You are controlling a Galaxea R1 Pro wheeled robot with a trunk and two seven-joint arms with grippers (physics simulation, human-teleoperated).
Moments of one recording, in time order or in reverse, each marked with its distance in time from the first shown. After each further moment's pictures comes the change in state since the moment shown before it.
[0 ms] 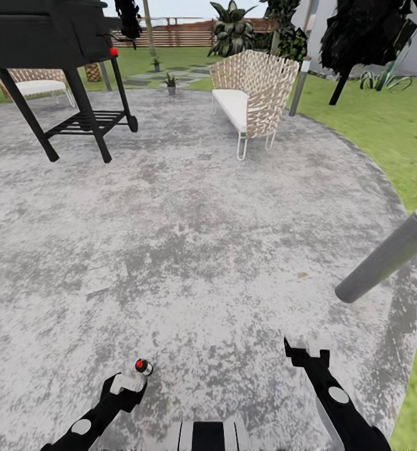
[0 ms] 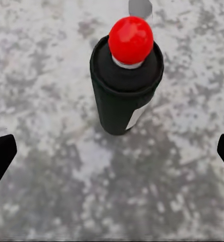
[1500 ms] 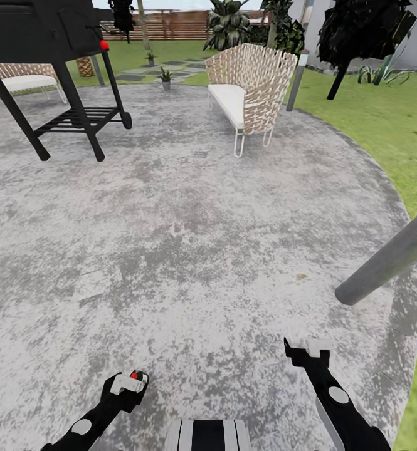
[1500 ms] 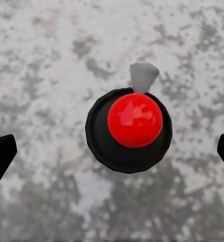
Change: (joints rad) left arm 0.000 0.000 -0.006 0.000 -0.005 -0.003 0.000; right arm 0.000 0.000 0.000 0.000 0.001 -0.001 0.000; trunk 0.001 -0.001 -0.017
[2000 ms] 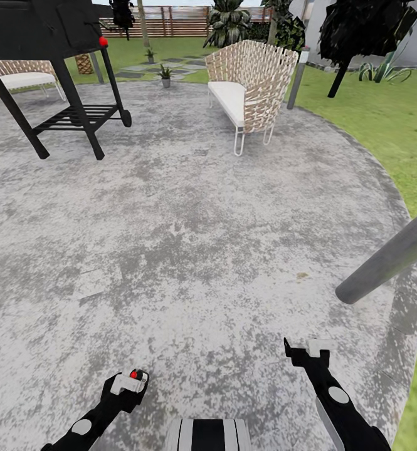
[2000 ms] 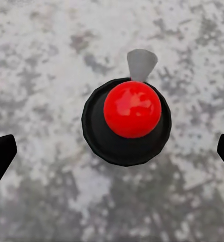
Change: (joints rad) left arm 0.000 0.000 -0.001 0.000 -0.001 0.001 0.000; right arm 0.000 0.000 0.000 0.000 0.000 0.000 0.000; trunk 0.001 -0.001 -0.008
